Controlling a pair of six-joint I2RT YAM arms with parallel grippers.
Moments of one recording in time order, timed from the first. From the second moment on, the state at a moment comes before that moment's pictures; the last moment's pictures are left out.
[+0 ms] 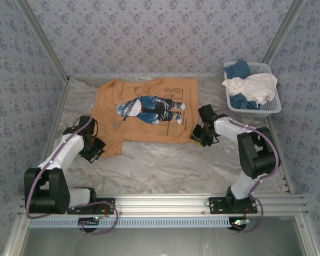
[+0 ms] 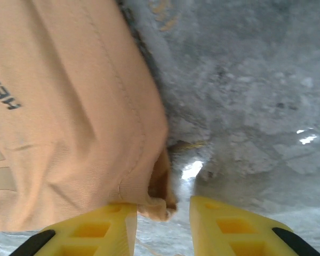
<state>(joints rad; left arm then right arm) -0.06 1.27 0.78 -0.93 0.07 -0.92 0.31 1.69 0.98 -0.59 -0.21 0.82</state>
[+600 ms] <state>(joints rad) -0.06 1.27 0.78 -0.93 0.09 -0.92 0.33 1.78 1.07 -0.67 -0.19 0.80</state>
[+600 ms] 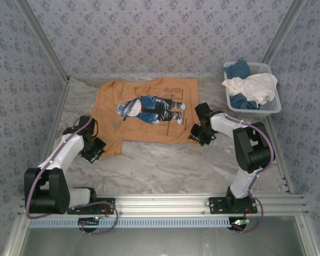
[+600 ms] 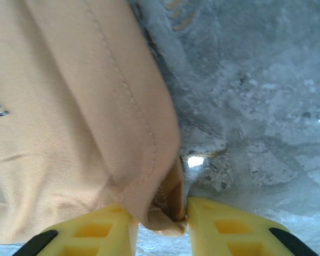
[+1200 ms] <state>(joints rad) -0.06 1.25 1.17 -0.85 0.08 -0.94 0.33 1.65 1.53 -0.76 -0.13 0.68</state>
